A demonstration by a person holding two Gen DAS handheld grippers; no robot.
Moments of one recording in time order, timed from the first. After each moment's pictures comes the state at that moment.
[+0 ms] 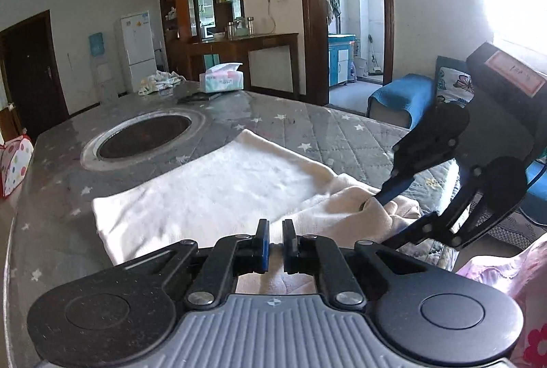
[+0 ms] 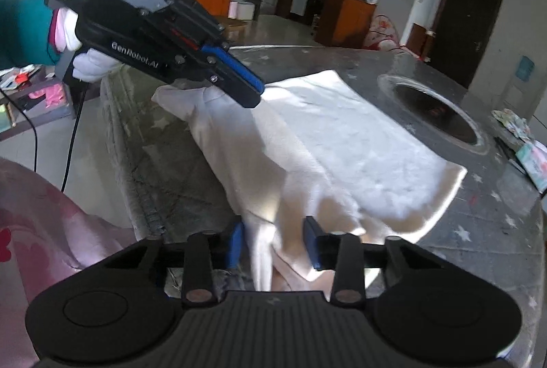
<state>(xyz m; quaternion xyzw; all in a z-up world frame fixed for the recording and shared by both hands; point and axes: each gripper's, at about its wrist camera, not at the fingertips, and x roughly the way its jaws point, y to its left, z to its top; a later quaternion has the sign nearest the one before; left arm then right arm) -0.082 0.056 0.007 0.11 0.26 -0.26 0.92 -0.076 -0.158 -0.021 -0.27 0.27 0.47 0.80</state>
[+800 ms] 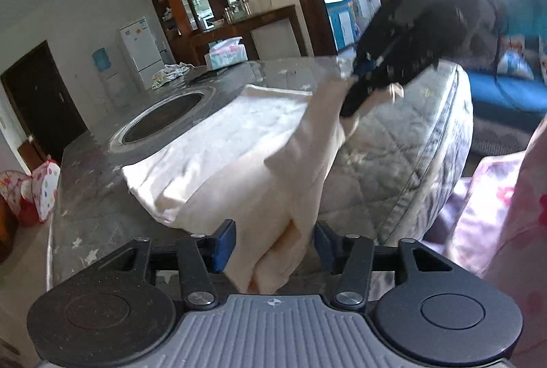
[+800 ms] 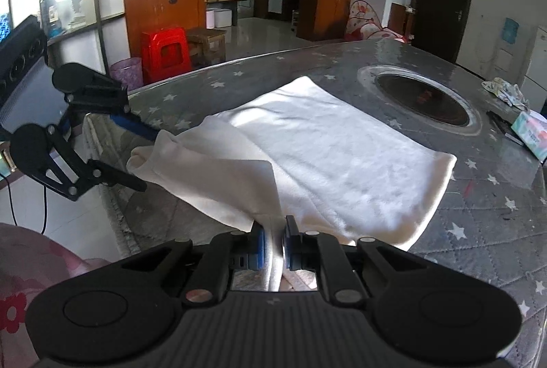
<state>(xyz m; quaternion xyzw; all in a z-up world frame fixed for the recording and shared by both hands) -0.143 0.068 -0.029 0.22 0.26 -0.22 0.91 -0.045 -0.157 0.003 -0.20 0.31 0.45 0.82</state>
